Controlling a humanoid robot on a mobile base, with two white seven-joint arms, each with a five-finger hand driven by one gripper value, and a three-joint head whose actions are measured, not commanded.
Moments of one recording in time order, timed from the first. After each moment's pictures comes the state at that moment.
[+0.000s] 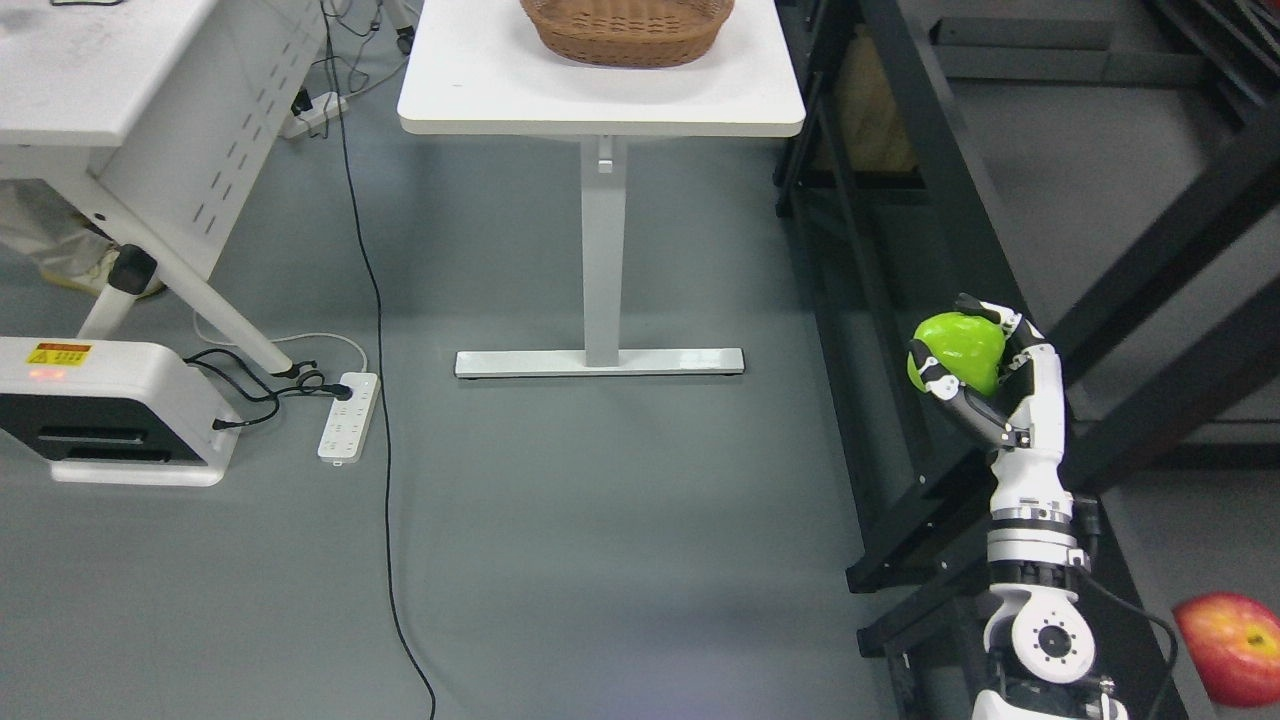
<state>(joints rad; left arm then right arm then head) 0.00 0.00 0.10 -0.04 -0.07 -0.01 -0.18 0.05 0.00 -0.12 -1.72 0.08 -0.13 0.02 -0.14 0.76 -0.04</state>
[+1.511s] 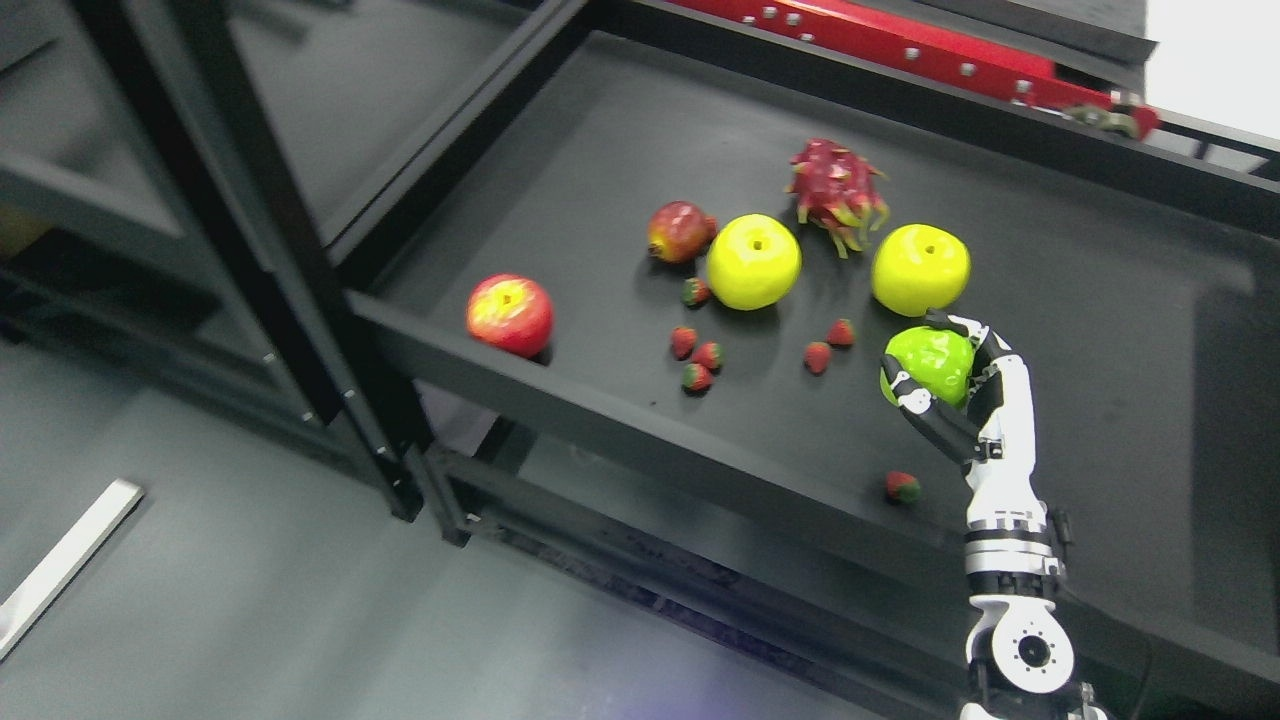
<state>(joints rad) 0.00 0.00 0.10 -0.04 -0.07 -0.01 -0.18 0.09 0.00 -0.08 -1.72 0.08 -0.14 0.01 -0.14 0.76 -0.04</state>
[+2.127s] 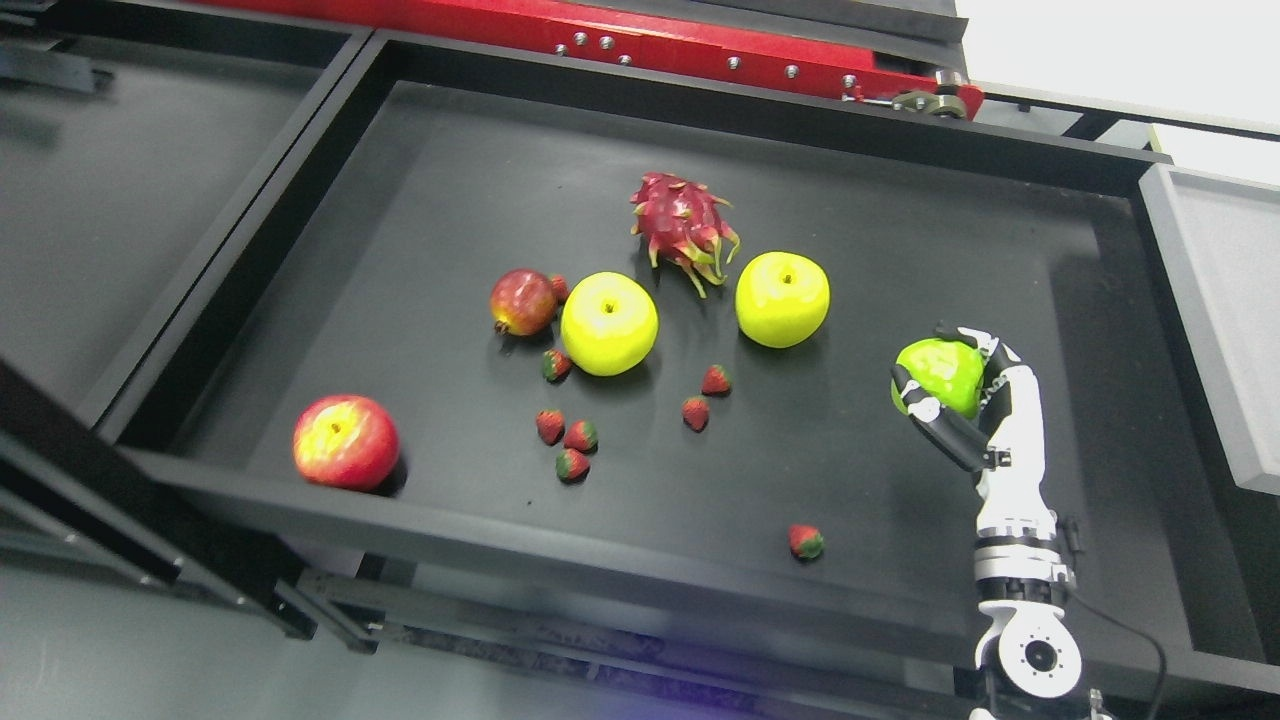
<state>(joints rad) 0.00 0.00 0.10 -0.04 -0.07 -0.01 -0.18 0.08 0.00 -0.11 -1.72 0.13 -0.11 0.02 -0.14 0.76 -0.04</state>
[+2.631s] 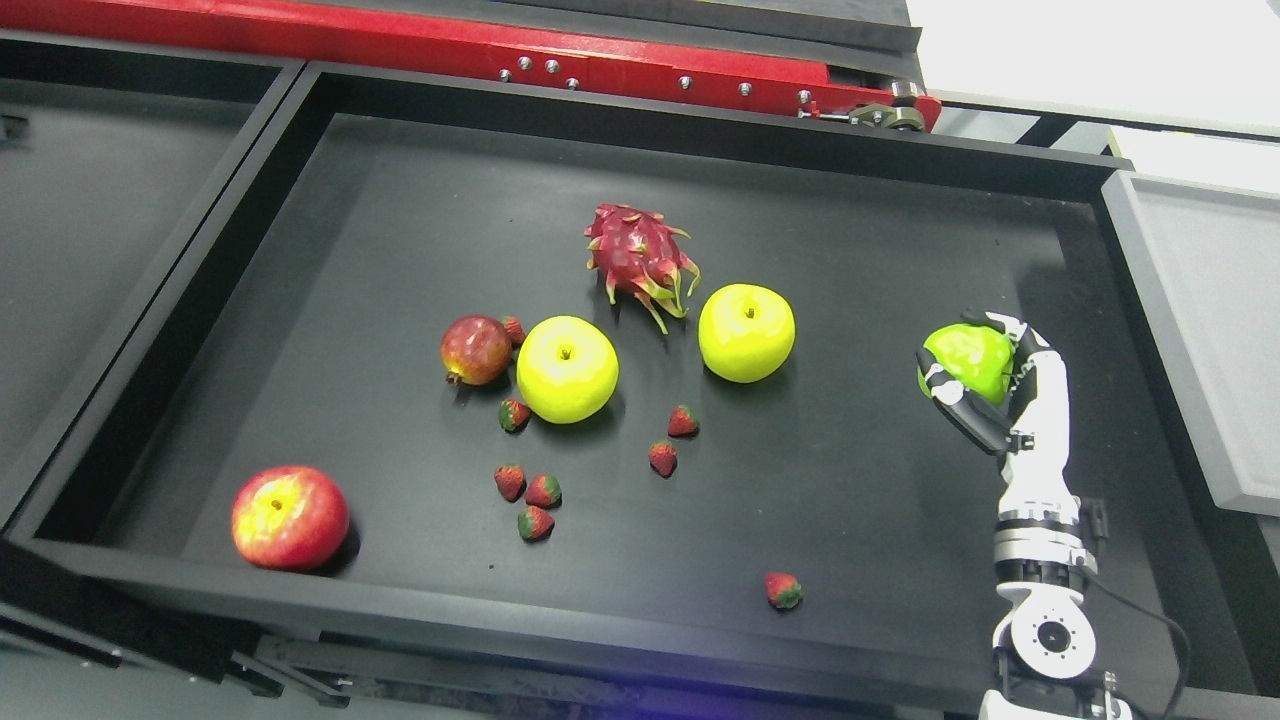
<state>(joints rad) 0.00 0.00 0.10 -0.04 -0.07 0.00 -0.18 0.05 0.00 -0.15 -1.72 0.18 -0.07 0.00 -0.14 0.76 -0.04</state>
